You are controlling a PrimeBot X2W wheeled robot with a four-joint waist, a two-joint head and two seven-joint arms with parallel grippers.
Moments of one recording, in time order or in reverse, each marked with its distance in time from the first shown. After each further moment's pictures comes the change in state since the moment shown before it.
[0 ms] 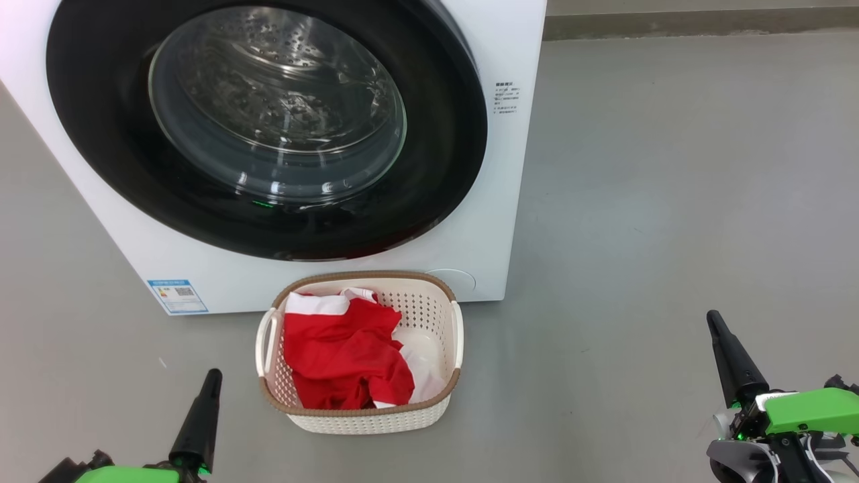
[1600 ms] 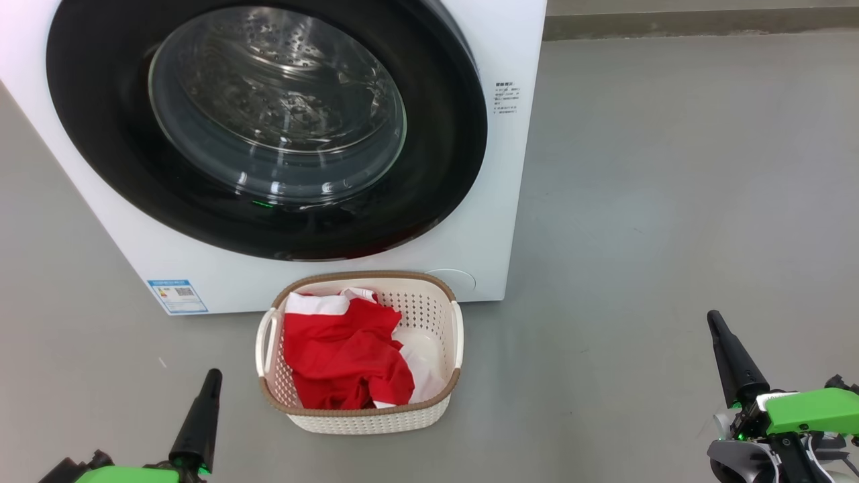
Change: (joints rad) left arm 0.000 0.000 0.000 0.000 0.000 0.000 0.000; right arm 0.000 0.004 -0.007 0.000 -0.002 0.000 0.008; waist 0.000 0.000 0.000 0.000
